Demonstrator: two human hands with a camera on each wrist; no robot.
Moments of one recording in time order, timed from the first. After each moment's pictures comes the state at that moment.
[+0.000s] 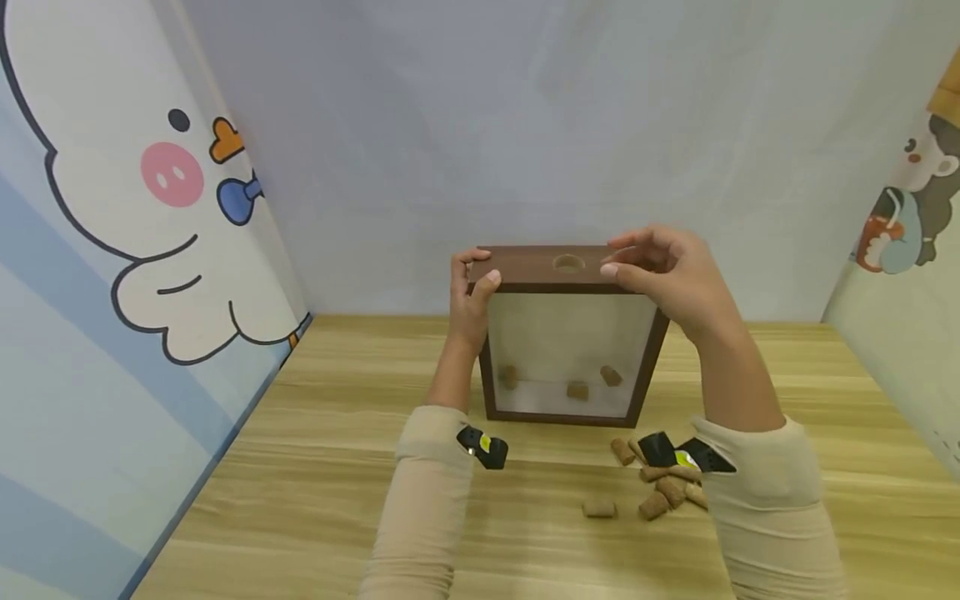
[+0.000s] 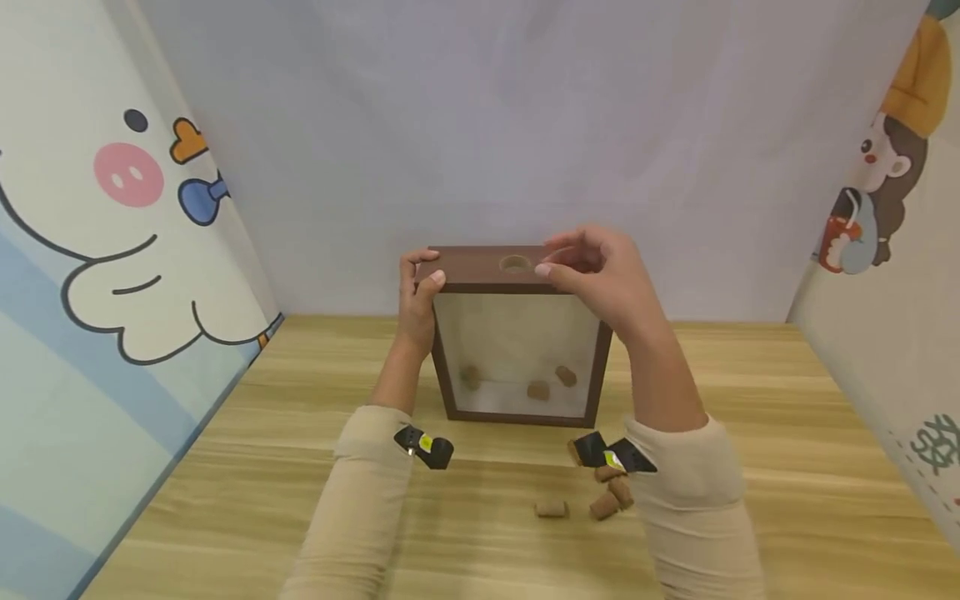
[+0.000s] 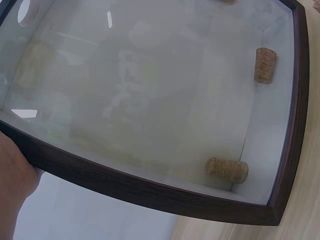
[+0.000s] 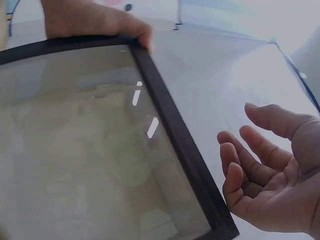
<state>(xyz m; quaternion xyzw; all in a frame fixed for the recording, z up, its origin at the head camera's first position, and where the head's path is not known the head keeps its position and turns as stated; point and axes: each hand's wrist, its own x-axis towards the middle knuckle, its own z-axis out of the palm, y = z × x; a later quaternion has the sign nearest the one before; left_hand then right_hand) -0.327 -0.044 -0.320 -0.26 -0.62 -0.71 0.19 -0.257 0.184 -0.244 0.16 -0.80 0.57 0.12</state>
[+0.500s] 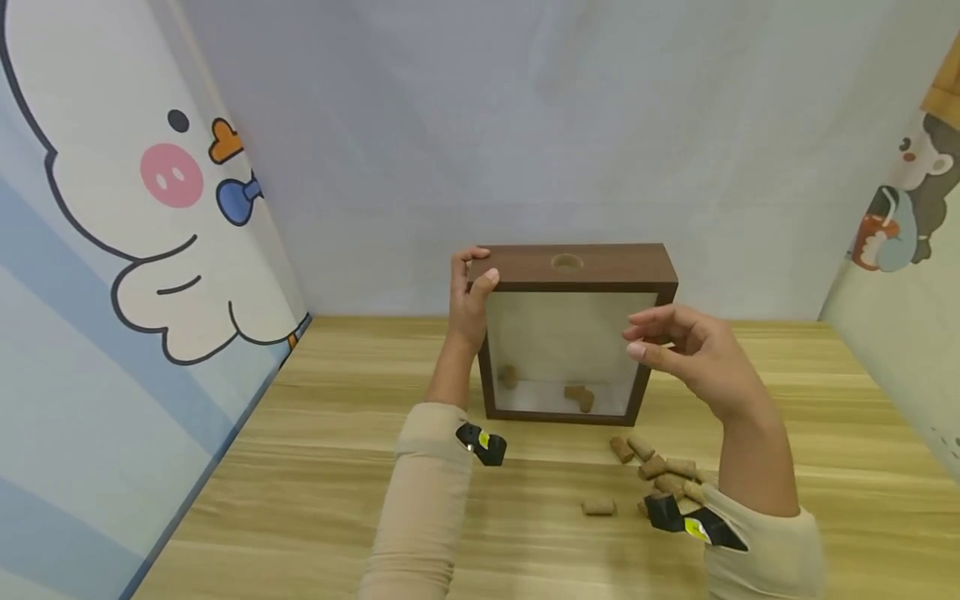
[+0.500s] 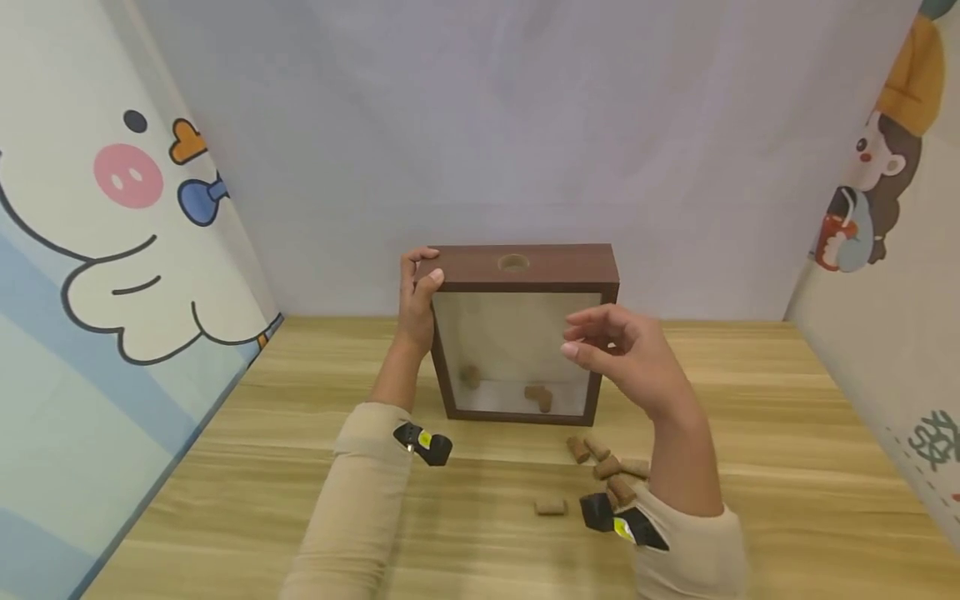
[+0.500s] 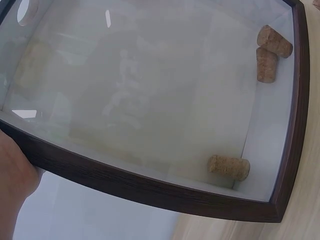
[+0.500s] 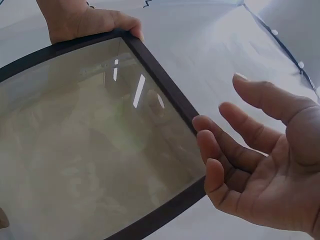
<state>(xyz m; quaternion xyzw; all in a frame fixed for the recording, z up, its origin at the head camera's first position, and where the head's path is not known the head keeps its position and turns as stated) -0.356 -0.046 -0.342 -0.26 -0.64 -0.70 0.19 -0.215 0.210 -0.307 0.22 -0.78 0.58 0.09</state>
